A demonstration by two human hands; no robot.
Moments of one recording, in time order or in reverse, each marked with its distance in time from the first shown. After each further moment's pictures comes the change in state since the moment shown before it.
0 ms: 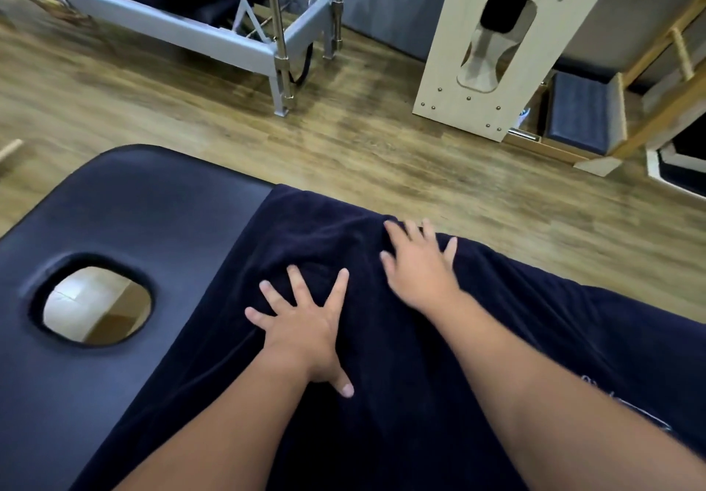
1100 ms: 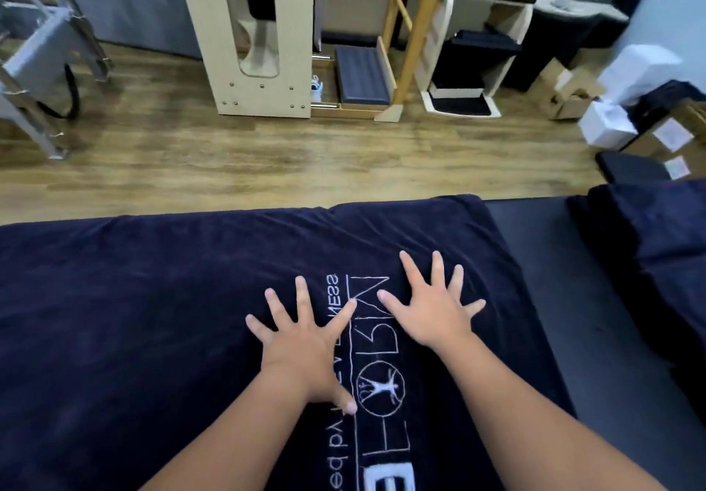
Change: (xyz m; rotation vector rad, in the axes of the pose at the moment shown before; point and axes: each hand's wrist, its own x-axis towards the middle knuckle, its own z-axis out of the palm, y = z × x) left_hand -0.104 0.271 0.104 0.393 -0.023 0.495; right_hand -0.287 0.281 -0.011 0.170 -0.006 0.770
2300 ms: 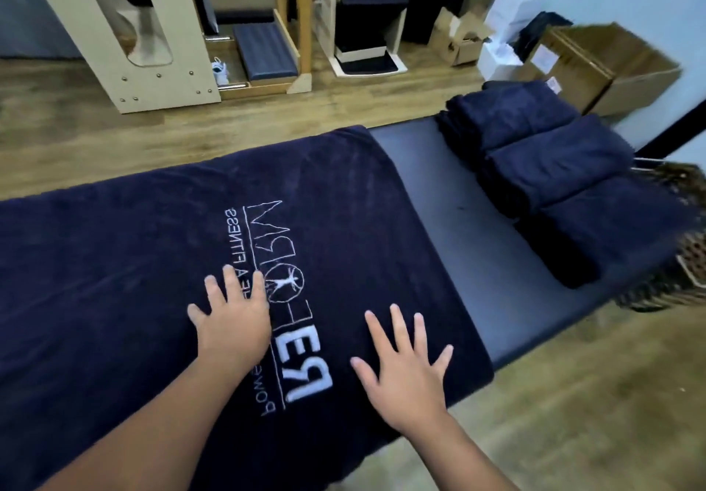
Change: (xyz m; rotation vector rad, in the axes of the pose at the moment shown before) left_hand -0.070 0.053 0.091 0.096 0.305 -0.042; right_hand -0.249 0.135 0.093 0.045 0.028 0.070
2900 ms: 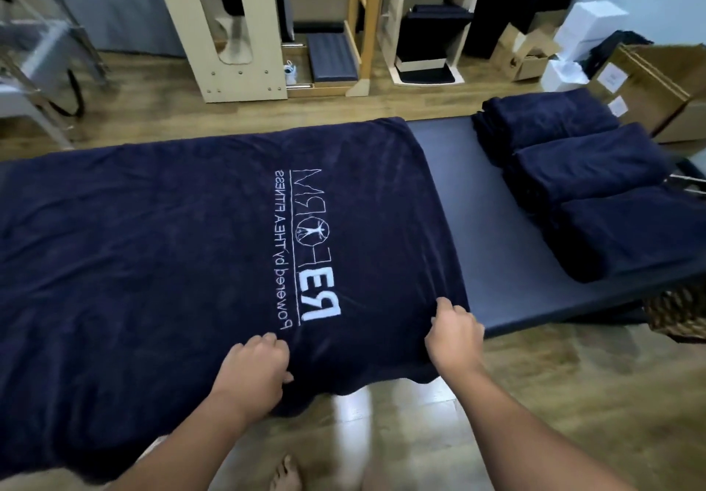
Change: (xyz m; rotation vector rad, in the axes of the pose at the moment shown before) left_hand -0.182 0.006 0.054 0.048 -0.035 0.200; right_hand -0.016 0.076 -0.018 -0.074 0.155 0.104
